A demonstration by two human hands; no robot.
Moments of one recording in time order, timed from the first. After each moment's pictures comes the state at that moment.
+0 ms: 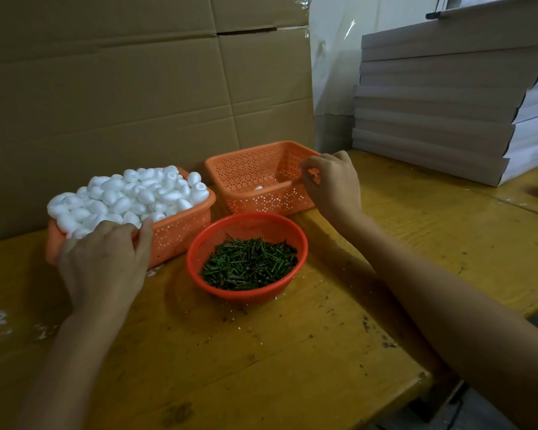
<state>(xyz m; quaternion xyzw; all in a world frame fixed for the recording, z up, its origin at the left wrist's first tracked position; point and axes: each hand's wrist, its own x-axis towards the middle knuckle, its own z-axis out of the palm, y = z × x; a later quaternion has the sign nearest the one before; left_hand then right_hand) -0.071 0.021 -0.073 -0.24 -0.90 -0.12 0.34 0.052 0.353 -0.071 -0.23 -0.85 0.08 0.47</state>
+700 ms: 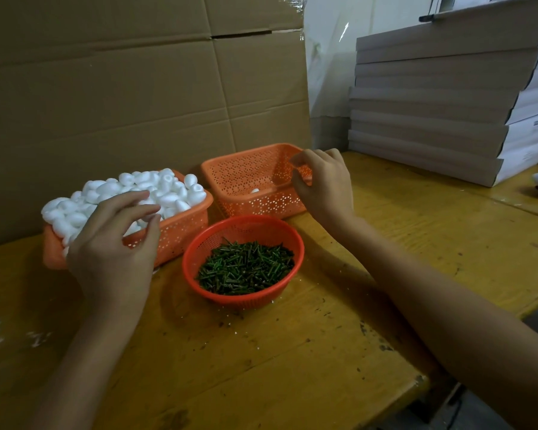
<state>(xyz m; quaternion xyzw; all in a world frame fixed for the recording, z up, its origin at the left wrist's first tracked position) -0.050 0.034 -0.065 -0.38 -0.71 -0.40 0.44 0.054 0.339 -0.063 -0.19 -0.84 0.10 0.50</state>
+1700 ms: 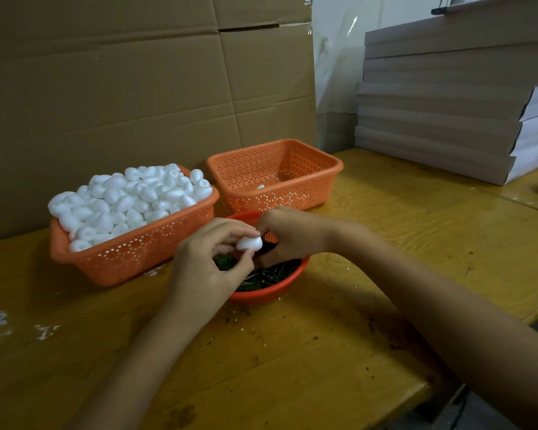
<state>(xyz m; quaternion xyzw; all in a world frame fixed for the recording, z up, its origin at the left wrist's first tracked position) 0.001 0.075 -0.081 -0.54 -0.68 -0.48 0.13 0.066 0.271 -0.046 0.10 -0.98 0.19 0.04</state>
